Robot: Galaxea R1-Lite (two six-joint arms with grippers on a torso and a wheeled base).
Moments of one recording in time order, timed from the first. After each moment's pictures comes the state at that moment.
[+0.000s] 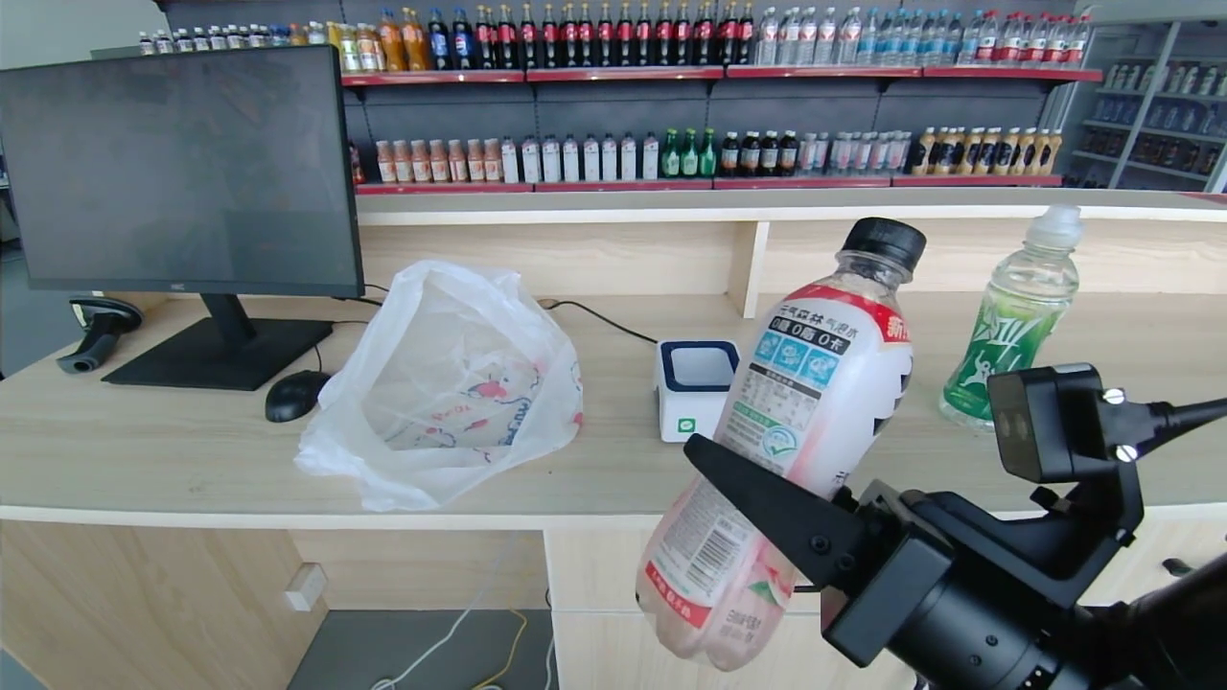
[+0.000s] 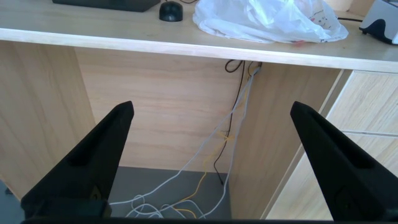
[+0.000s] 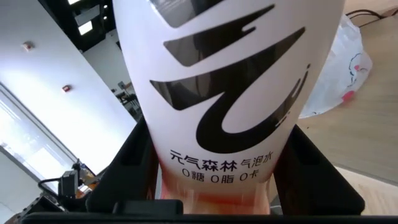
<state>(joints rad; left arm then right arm) 0.00 0.00 0.00 0.00 0.00 0.00 0.98 1.63 -0.35 -1.57 -0.10 0.55</state>
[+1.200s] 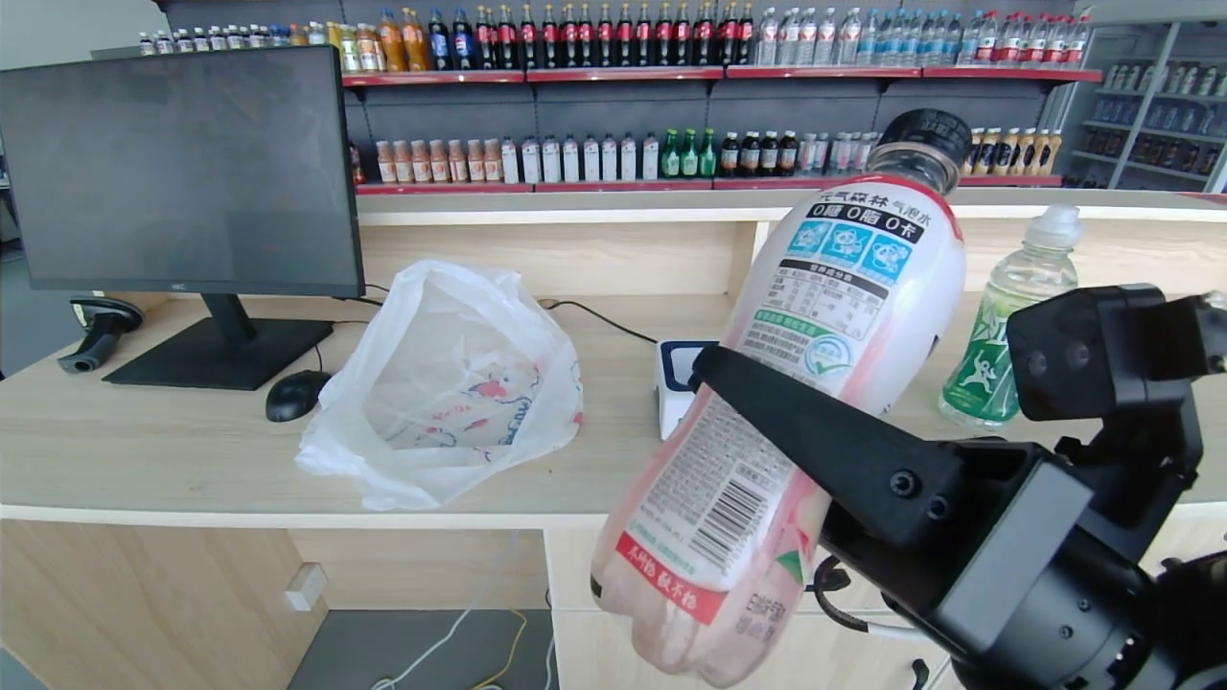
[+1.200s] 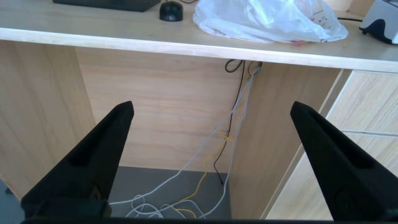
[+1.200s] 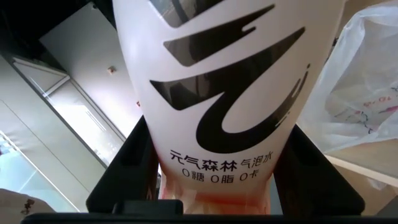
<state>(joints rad) 0.00 0.00 0.00 0.00 0.00 0.00 1.02 1.59 -0.46 -1.57 -0.01 0.75</state>
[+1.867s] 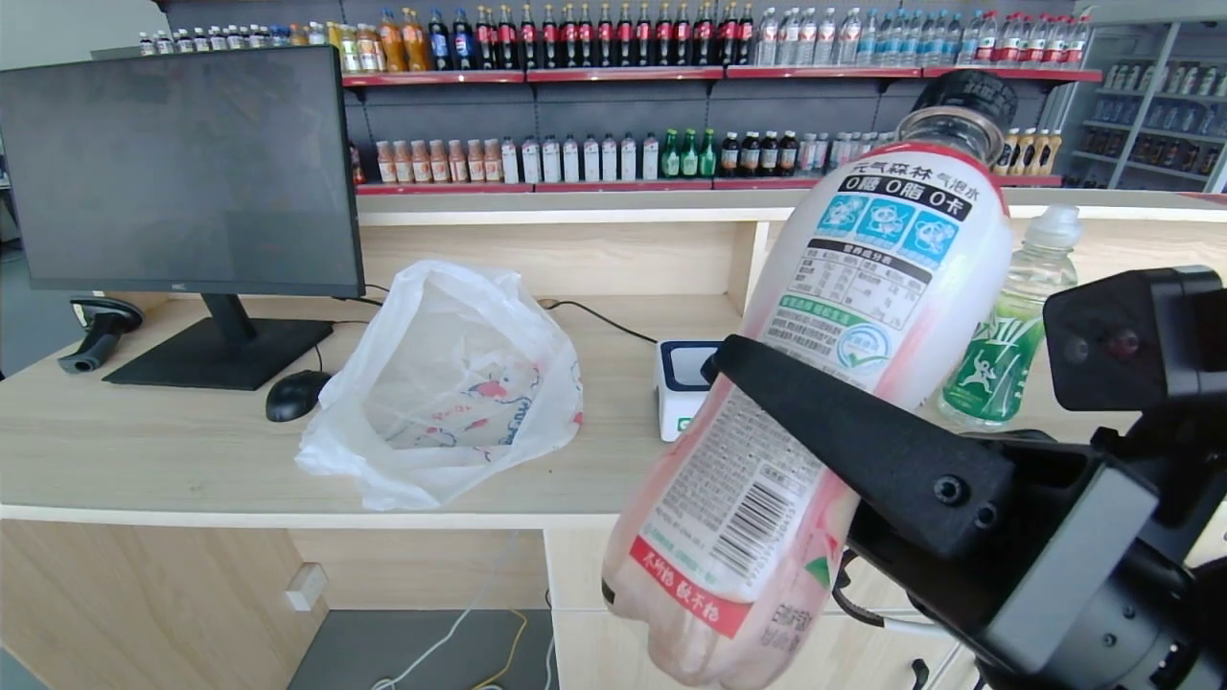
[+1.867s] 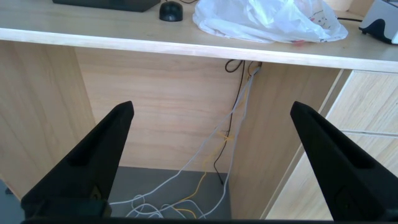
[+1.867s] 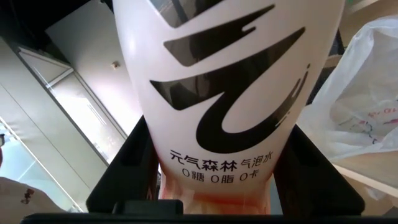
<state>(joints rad) 0.00 0.00 0.00 0.00 0.00 0.00 1.02 1.57 -0.46 -1.57 0.02 0.71</state>
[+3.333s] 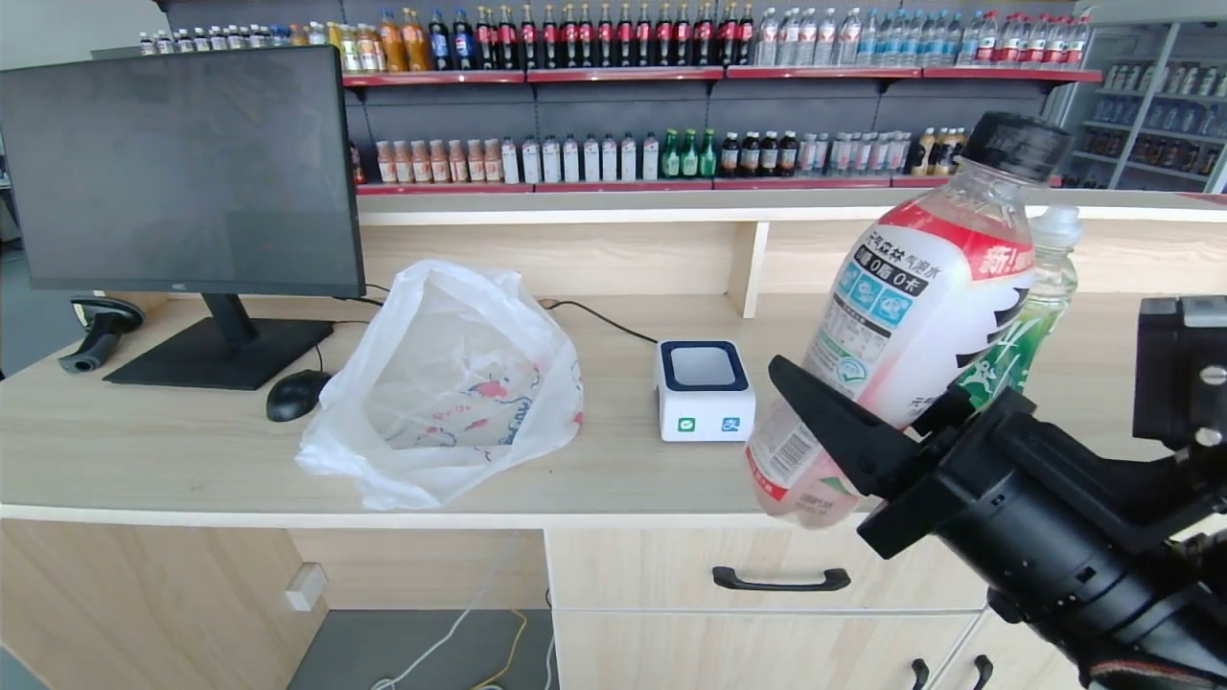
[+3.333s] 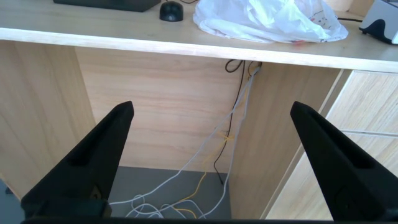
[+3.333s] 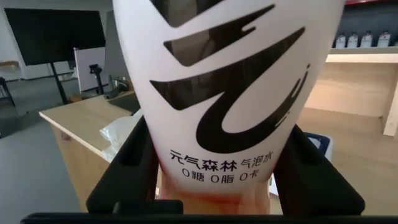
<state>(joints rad) 0.00 0.00 0.00 0.00 0.00 0.00 0.84 1.56 -0.35 -1.57 -0.18 0.01</state>
